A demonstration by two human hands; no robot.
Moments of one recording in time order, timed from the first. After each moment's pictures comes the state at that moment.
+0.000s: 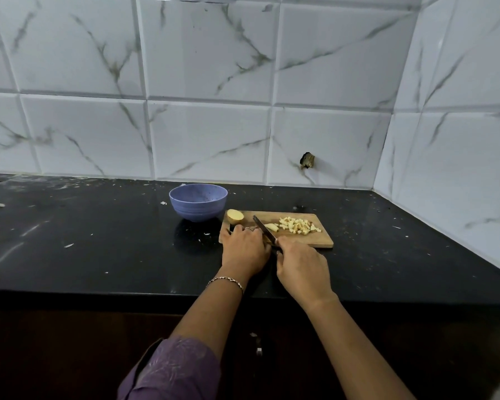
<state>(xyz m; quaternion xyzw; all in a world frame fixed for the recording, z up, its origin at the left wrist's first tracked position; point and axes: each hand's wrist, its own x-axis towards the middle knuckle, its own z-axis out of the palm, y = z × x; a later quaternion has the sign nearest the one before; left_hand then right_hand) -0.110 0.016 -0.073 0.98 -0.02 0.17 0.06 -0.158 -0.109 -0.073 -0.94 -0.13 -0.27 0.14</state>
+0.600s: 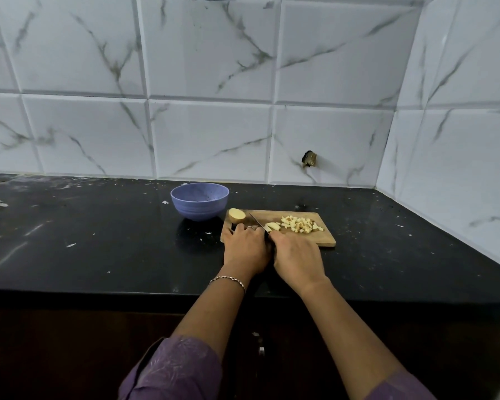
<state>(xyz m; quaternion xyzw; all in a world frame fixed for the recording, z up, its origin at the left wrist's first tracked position) -0.109 0.016 -0.073 0.98 -0.02 0.18 0.05 -0.138 -0.101 -0.066 -0.94 -0.19 -0.27 0.08</state>
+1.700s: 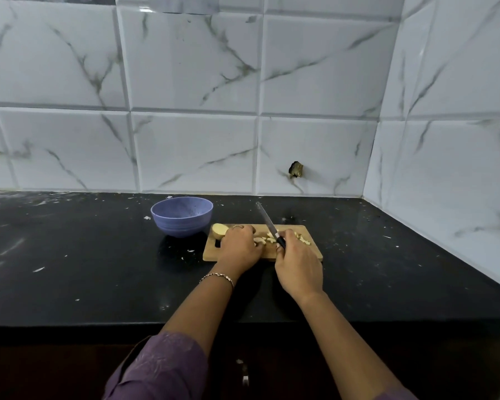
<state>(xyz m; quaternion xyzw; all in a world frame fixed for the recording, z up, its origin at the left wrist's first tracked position) -0.052 0.007 -0.062 0.96 -0.03 0.16 0.21 -0.111 -0.123 -0.069 -0.92 -0.05 -0.29 0.25</state>
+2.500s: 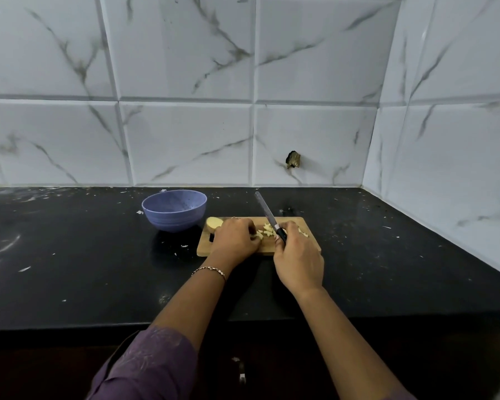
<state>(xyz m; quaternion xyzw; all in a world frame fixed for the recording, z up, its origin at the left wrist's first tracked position) -0.044 0.012 -0.063 0.96 -0.06 0.20 0.20 -0.114 -0.124 -0.064 -0.92 -0.01 -0.28 0.27</state>
